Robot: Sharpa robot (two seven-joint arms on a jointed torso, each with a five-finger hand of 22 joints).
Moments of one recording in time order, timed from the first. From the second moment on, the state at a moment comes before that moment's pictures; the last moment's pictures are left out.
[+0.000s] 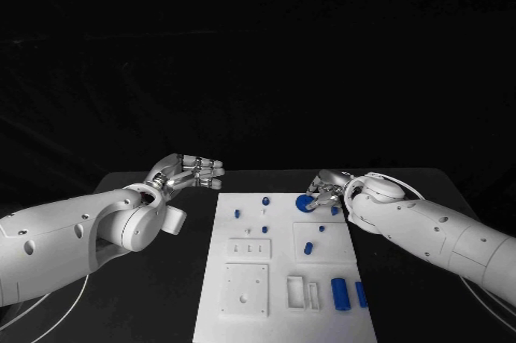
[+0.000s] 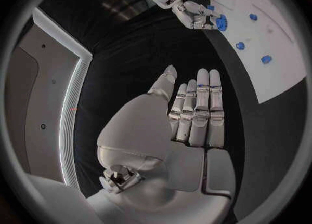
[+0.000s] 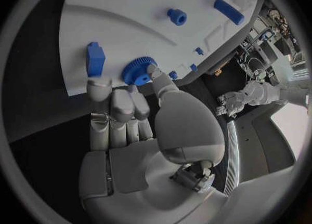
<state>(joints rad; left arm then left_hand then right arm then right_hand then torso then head) 1.42 -0.81 -0.17 1.41 -0.15 -0.32 0.34 1.41 0.06 -0.04 -0.13 0.14 1.01 0.16 0.07 0.07 1.10 0.13 0.05 0.06 1.25 0.07 0.15 0.08 0.08 1.02 0.06 0.33 0.19 1.16 -0.58 0.22 0.99 -1.57 -0.10 -0.12 1.24 -0.04 0.11 -0.18 0.30 1.08 0.09 0.06 0.06 1.31 0.00 1.16 1.21 1.44 -0.07 1.09 1.05 0.08 1.47 -0.10 0.67 1.31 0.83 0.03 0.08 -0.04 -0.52</state>
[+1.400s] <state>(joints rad) 1.42 -0.81 -0.17 1.41 -0.15 -0.31 0.34 1.41 0.06 -0.04 -0.13 0.14 1.01 0.15 0.07 0.07 1.10 0.13 0.05 0.06 1.25 0.07 0.15 0.08 0.08 1.02 0.06 0.33 0.19 1.13 -0.61 0.22 1.17 -1.77 -0.26 -0.16 1.22 -0.09 0.24 -0.13 0.37 1.14 0.08 0.06 0.06 1.33 -0.02 1.16 1.22 1.45 -0.08 1.10 1.05 0.08 1.46 -0.10 0.72 1.31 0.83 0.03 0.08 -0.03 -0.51</state>
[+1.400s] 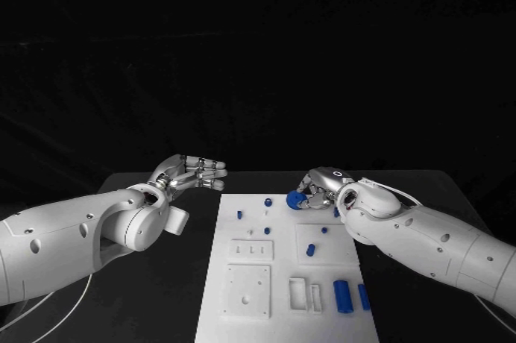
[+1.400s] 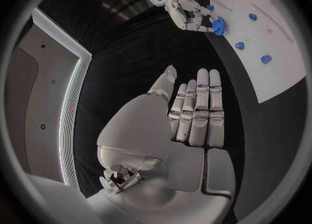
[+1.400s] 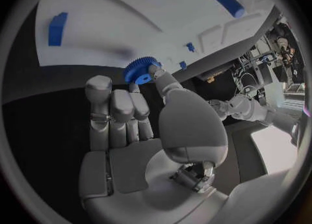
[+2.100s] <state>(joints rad) 1.42 -0.81 -0.17 1.41 -0.15 -0.31 0.34 1.41 0.06 -0.04 -0.13 0.14 1.01 0.15 0.07 0.07 1.10 0.13 0.05 0.06 1.25 0.07 0.15 0.08 0.08 1.02 0.06 0.33 0.19 1.12 -0.57 0.18 1.27 -1.83 -0.31 -0.19 1.23 -0.10 0.23 -0.10 0.34 1.14 0.07 0.06 0.06 1.33 -0.01 1.16 1.22 1.45 -0.08 1.10 1.04 0.08 1.46 -0.10 0.73 1.31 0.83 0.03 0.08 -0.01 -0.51</state>
